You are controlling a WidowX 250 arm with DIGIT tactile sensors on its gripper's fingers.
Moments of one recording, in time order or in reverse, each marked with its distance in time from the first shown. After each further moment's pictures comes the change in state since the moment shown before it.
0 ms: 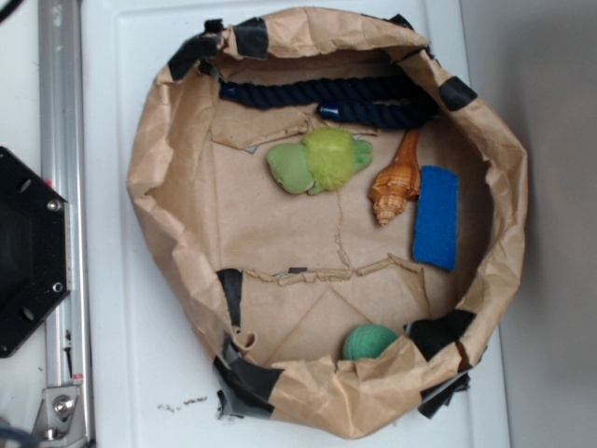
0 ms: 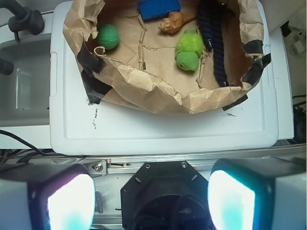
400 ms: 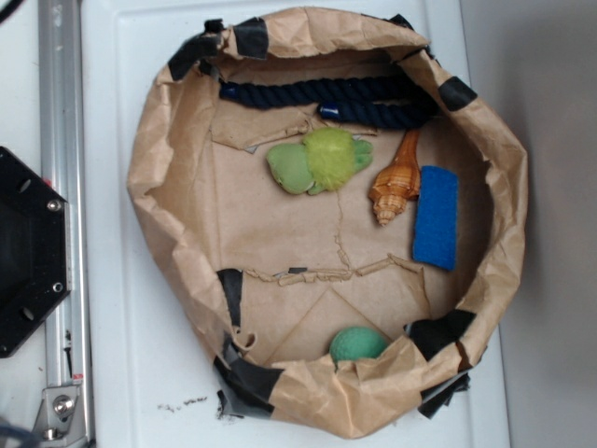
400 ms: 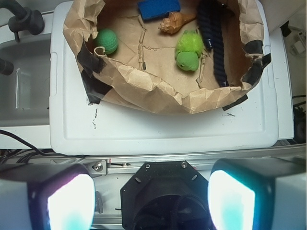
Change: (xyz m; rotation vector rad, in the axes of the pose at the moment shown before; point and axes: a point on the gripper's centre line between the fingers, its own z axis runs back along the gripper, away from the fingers) arm -0.002 0.000 -0.004 0.000 0.017 -0.002
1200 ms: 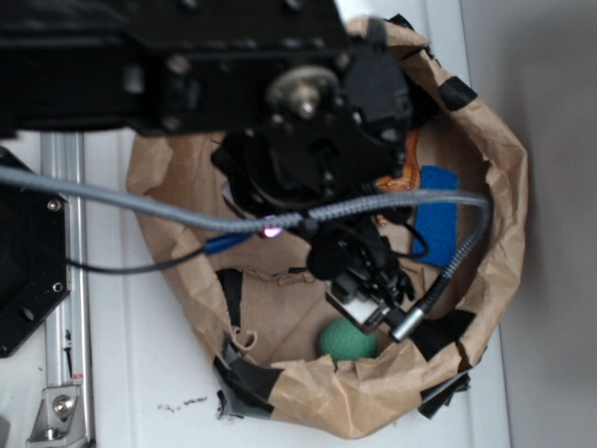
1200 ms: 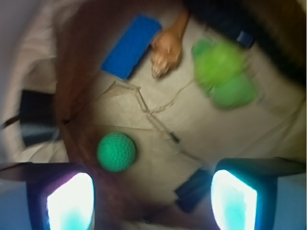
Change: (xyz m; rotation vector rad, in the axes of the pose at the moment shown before) arm 0.135 -0.001 -0.122 -0.251 0.091 0.790
